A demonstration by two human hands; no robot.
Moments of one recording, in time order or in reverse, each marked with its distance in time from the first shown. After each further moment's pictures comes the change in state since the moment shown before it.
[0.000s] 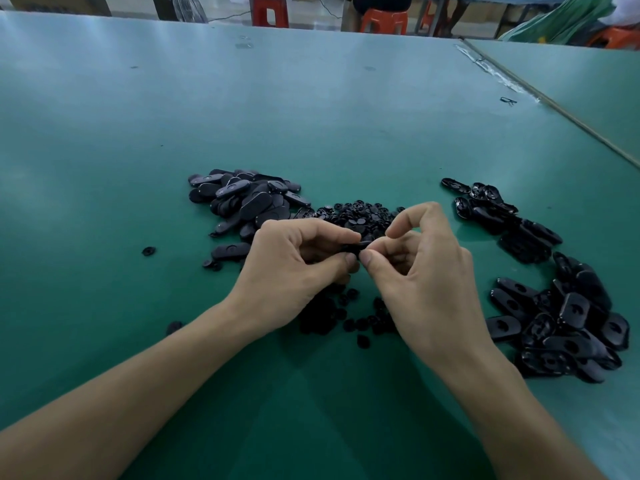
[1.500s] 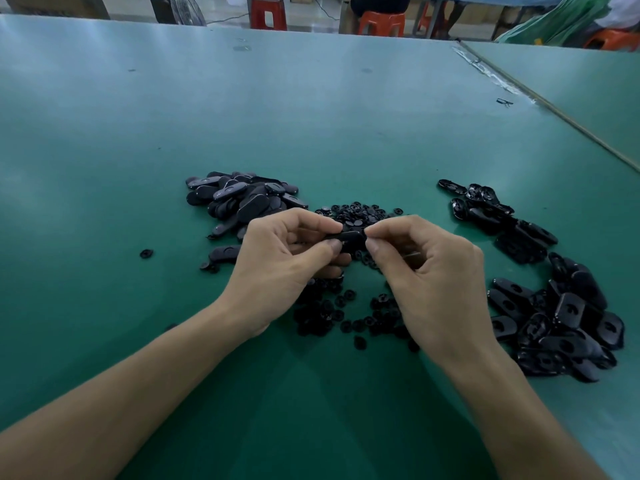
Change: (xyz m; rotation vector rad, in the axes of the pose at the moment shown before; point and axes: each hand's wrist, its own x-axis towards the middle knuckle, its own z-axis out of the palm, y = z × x) left_hand 0.001 0.005 0.000 -0.162 0.094 -0.109; right_hand 0.003 0.007 -0.005 0.012 0.078 -0.098
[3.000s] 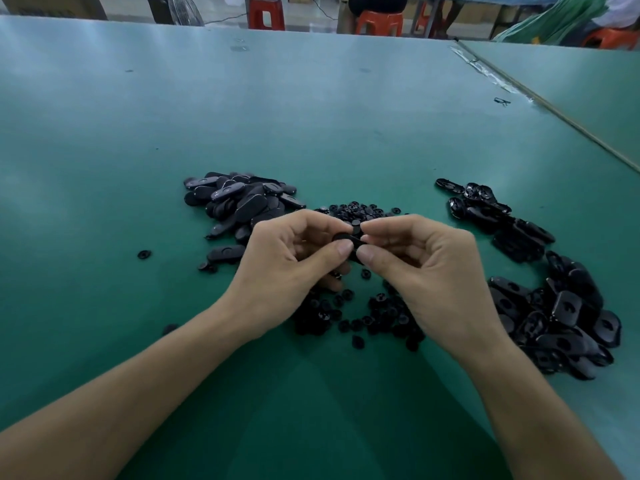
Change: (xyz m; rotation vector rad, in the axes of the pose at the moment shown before) left_hand -0.003 0.000 0.004 0.076 -0.089 0.103; right_hand 0.006 0.003 -0.009 0.304 -0.168 0.146
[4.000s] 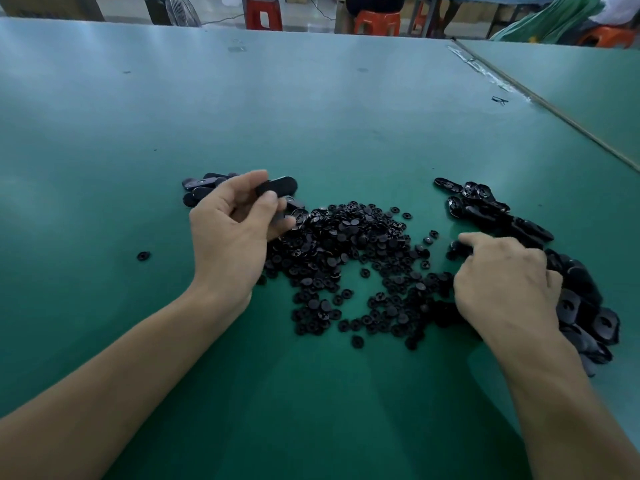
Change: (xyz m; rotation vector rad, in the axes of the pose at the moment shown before) left_hand 0.024 -0.005 -0.026 -0.140 0.510 0.019; right_hand 0.001 0.005 -0.040 -1.149 0.162 0.538
